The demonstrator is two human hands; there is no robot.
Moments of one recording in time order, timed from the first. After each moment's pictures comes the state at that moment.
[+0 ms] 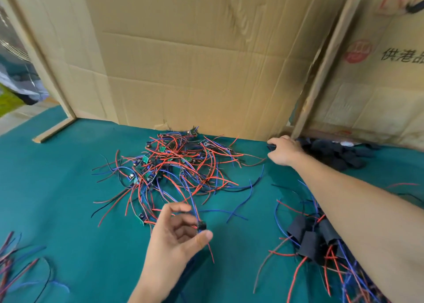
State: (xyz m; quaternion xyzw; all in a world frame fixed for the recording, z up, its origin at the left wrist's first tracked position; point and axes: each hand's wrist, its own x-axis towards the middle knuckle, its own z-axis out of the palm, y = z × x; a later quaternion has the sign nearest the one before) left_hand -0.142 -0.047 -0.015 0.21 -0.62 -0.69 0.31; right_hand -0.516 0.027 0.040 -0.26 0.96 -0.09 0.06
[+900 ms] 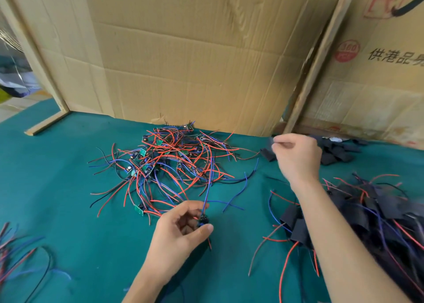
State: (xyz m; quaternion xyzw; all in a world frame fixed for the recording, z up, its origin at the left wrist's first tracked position) left_hand -0.143 -0.041 -0.011 0.18 -0.69 -0.65 0.27; right_hand -0.386 0.077 0.080 -0.15 0.84 -0.50 -0.12
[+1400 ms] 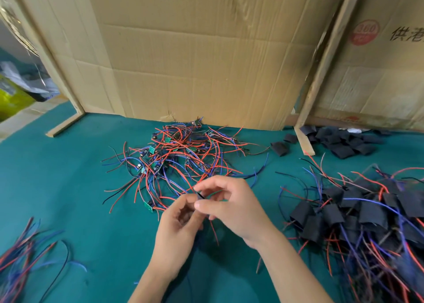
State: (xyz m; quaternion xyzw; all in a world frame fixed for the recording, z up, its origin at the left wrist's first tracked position) left_hand -0.143 -0.038 -0.006 0.18 -0.69 -0.62 0.33; right_hand -0.255 0.049 0.042 -0.36 0.65 -0.60 0.29
